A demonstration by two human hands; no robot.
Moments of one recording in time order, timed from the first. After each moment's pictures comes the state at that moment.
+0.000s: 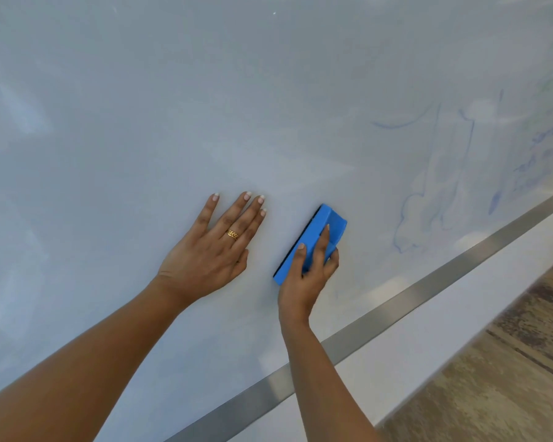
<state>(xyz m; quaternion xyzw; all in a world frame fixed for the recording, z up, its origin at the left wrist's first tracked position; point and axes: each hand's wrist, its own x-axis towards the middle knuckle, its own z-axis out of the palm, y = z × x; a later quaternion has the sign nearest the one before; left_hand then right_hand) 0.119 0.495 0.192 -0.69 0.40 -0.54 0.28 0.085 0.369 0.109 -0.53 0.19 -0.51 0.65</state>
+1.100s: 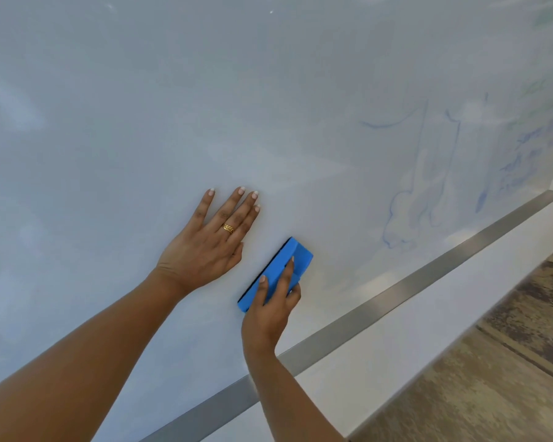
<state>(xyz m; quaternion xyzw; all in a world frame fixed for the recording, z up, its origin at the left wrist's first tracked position) 0.119 0.494 0.192 -0.69 0.40 -0.54 0.28 0.057 0.422 0.077 -0.65 0.25 -0.38 0.60</state>
